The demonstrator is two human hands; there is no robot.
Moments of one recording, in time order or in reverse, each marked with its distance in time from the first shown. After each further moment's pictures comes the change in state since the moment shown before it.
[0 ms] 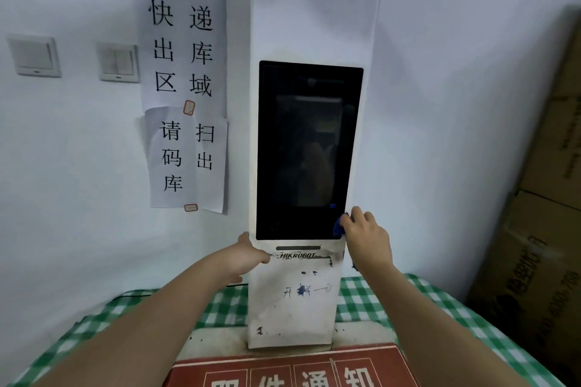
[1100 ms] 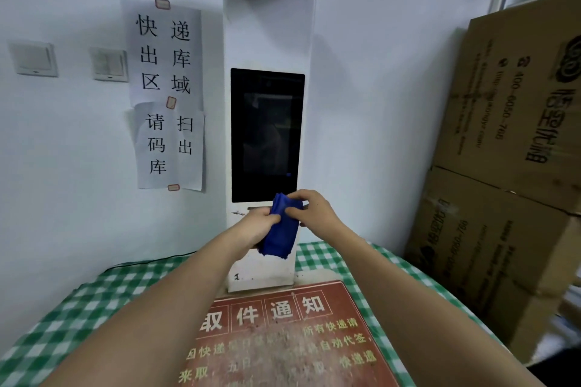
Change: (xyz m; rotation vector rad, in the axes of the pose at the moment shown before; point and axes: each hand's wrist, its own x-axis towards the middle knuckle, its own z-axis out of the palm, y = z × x) left_hand -0.146 0.014 0.073 -0.212 -0.074 0.254; right_hand -0.113 -0.032 -0.151 1.144 -0.242 0.218
